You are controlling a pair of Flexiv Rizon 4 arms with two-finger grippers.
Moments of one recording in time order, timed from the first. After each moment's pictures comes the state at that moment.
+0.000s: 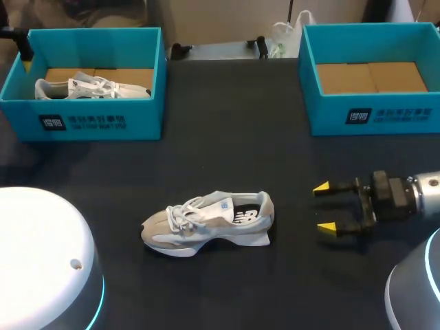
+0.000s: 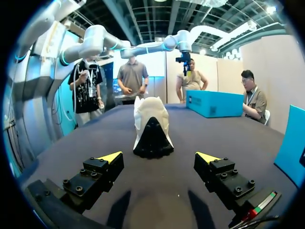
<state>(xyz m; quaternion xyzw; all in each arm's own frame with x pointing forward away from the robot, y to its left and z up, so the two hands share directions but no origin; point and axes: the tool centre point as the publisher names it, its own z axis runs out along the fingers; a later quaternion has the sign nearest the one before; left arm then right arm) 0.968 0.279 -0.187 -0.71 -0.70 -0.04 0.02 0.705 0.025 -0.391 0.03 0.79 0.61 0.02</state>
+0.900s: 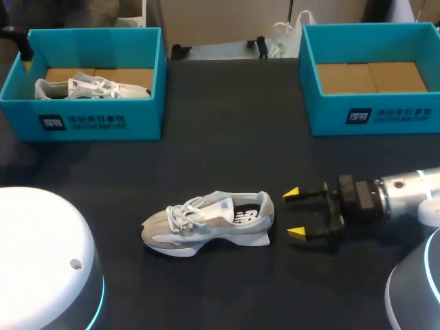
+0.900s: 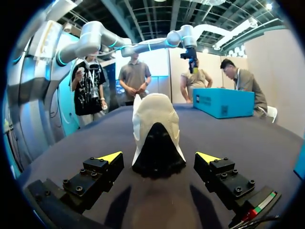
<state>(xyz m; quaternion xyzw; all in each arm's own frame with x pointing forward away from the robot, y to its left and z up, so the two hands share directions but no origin) 0.968 0.279 -0.187 -0.71 -0.70 -0.04 0.02 0.700 0.089 -0.402 0.03 0.79 0.61 -0.01</state>
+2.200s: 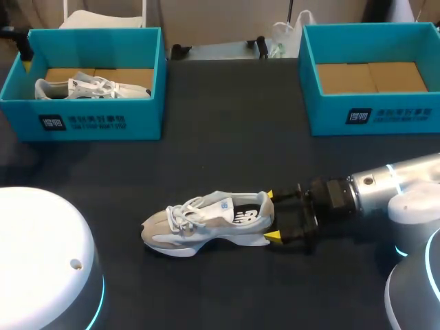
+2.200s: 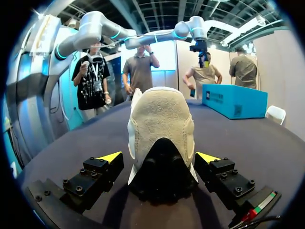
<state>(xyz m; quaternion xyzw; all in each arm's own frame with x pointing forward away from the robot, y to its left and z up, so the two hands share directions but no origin) 0.968 0.279 -0.187 -0.71 -0.70 -0.04 0.02 0.695 0.139 -0.406 0.00 0.81 0.59 -0.02</state>
